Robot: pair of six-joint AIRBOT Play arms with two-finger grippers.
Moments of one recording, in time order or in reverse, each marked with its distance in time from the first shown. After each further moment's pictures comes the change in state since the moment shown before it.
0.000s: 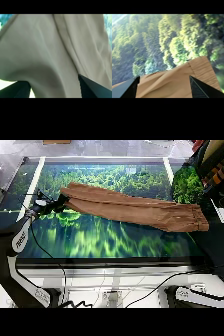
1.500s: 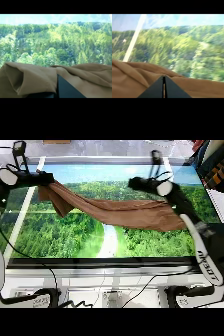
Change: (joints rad) left arm -0.051 0.489 0.204 0.597 -0.452 0.116; right arm 0.827 -0.215 0.216 0.042 -0.100 0.056
